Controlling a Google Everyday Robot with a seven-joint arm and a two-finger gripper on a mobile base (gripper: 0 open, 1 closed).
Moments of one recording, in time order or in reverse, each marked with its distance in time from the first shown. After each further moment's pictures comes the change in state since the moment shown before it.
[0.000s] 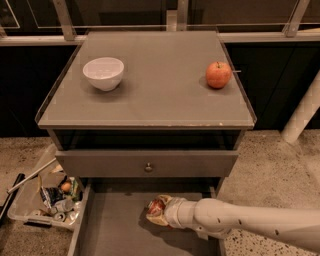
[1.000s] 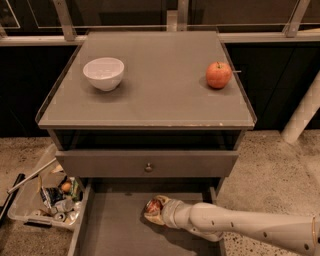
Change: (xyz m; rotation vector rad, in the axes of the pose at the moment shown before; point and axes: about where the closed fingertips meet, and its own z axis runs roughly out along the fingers) arm 0.025 -0.009 0.044 0.033 -0.042 0.021
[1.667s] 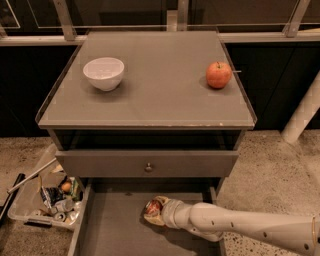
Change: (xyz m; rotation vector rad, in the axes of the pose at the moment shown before) arm 0.000 0.000 0.000 0.000 0.000 0.000
